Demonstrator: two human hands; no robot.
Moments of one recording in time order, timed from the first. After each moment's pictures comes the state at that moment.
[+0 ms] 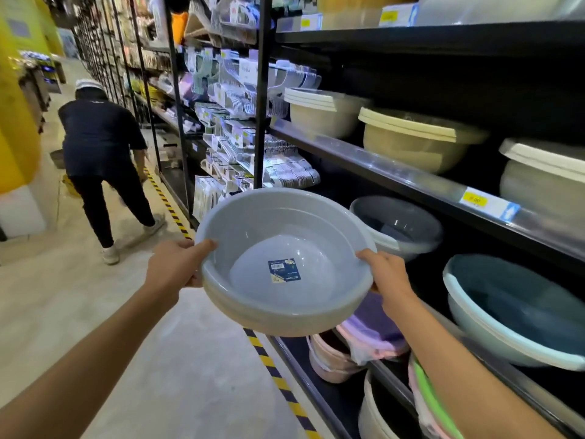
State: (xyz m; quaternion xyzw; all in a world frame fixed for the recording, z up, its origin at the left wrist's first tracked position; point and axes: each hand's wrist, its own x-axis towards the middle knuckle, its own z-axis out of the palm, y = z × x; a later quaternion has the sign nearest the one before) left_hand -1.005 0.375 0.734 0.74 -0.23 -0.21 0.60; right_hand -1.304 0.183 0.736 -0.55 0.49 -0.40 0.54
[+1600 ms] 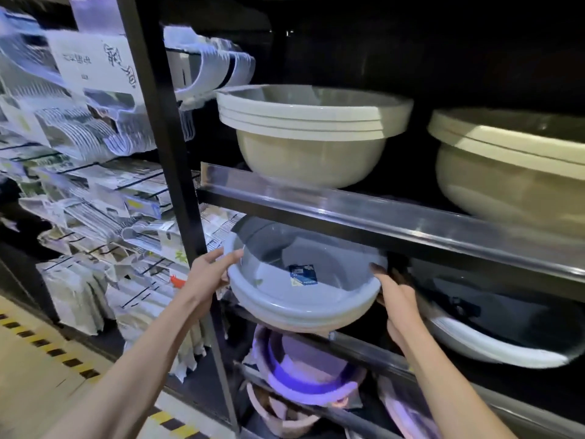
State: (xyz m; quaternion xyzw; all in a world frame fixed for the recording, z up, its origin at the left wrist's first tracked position) left_hand -0.659 -0.261 0.662 0.54 -0.41 -0.51 0.53; right_hand -1.008 -0.215 0.662 -0.30 0.54 -0.63 0.48
